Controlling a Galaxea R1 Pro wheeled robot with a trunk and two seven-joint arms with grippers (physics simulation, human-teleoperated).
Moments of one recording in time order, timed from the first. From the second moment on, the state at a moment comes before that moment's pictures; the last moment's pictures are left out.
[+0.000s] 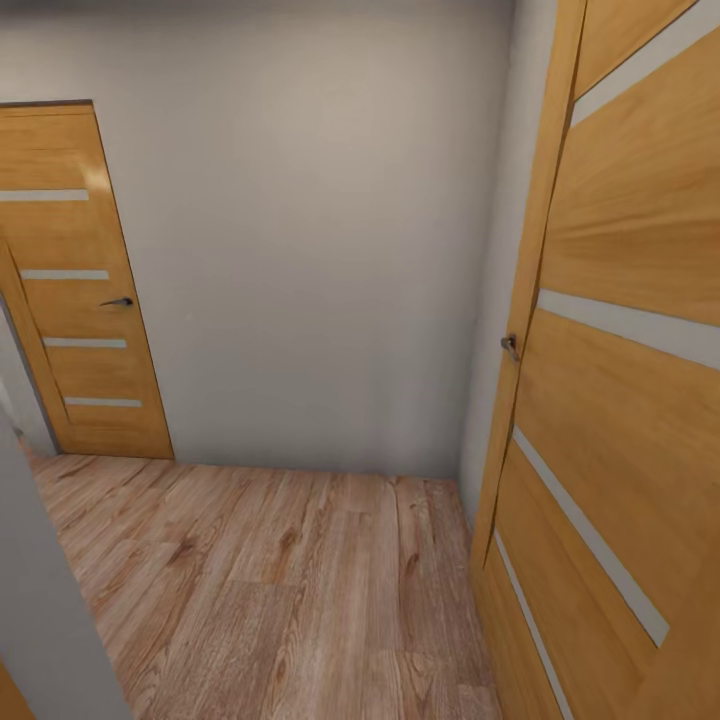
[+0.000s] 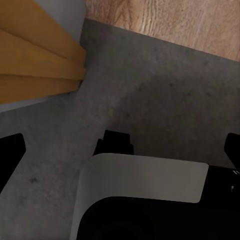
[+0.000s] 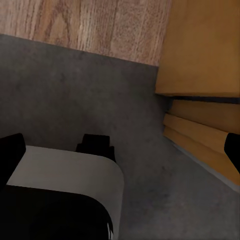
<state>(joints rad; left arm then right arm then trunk) -0.21 0.04 -0.08 0.00 0.25 -0.01 0.00 -0.18 -0.06 0.29 0.03 -0.17 -0.14 0.01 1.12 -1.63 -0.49</state>
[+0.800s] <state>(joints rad) -0.21 0.04 -0.08 -0.01 0.25 -0.01 0.00 -0.18 -0.07 0.29 0.03 -0.17 -0.14 0.01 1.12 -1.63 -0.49</state>
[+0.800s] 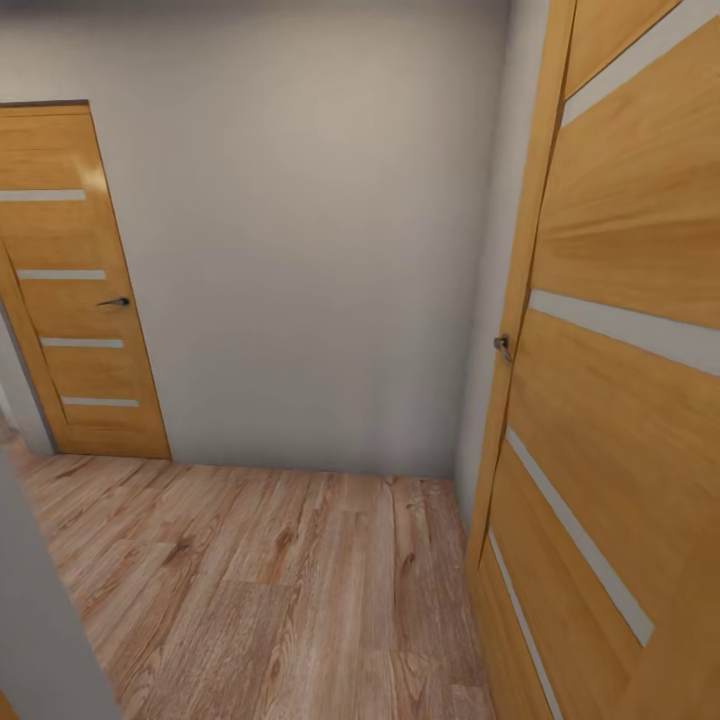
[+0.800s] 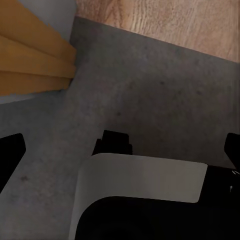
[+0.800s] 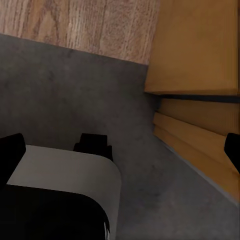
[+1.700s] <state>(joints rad) -0.21 0.04 -0.08 -0.01 0.25 -0.01 0.00 -0.18 -0.07 0.29 0.03 -0.17 -0.14 0.01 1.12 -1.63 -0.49</state>
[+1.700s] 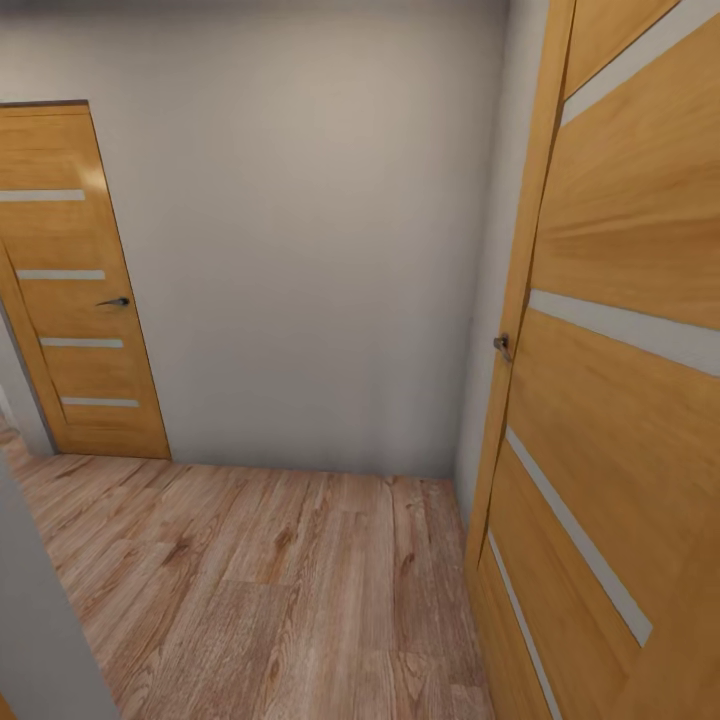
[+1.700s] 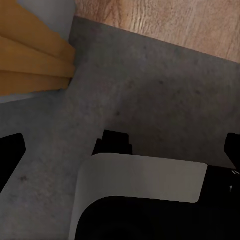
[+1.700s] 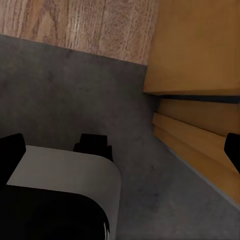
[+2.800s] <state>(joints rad) -0.21 0.04 -0.08 -0.01 0.25 -0.01 0.00 -0.18 -0.07 0.29 0.03 -0.17 -0.14 0.01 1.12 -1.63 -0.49</state>
